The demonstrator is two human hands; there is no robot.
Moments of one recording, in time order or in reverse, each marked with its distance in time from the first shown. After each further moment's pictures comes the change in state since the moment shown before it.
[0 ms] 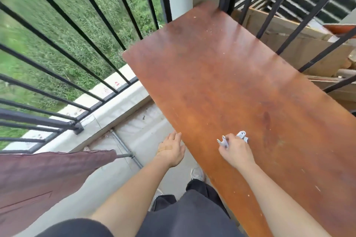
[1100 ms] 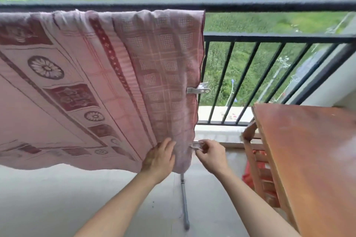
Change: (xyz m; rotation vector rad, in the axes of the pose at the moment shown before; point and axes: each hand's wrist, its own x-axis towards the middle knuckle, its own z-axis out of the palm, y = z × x) left_hand -0.285 -0.374 -0.033 -0.120 0.881 -0.253; right_hand -0.184 -0.439 0.173 0.021 -0.032 -0.807
